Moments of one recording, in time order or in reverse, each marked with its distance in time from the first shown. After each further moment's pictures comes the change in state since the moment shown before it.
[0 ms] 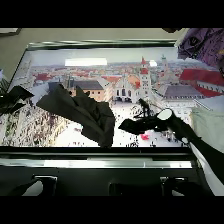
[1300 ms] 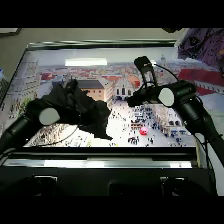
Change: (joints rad) left arm -0.974 -0.069 -0.040 0.126 0.116 -0.431; right arm 0.149 0.111 0.500 -0.905 0.024 0.218
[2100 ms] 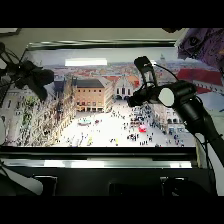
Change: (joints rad) left arm 0.855 -0.660 0.846 0.107 -0.021 0.396; right arm 0.000 0.000 0.000 0.001 0.002 0.000
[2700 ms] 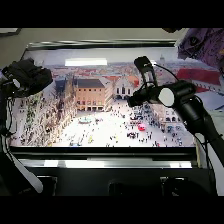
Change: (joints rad) left arm 0.156 -0.415 0.096 0.129 0.335 -0.148; right arm 0.000 0.000 0.000 -0.002 0.000 0.000
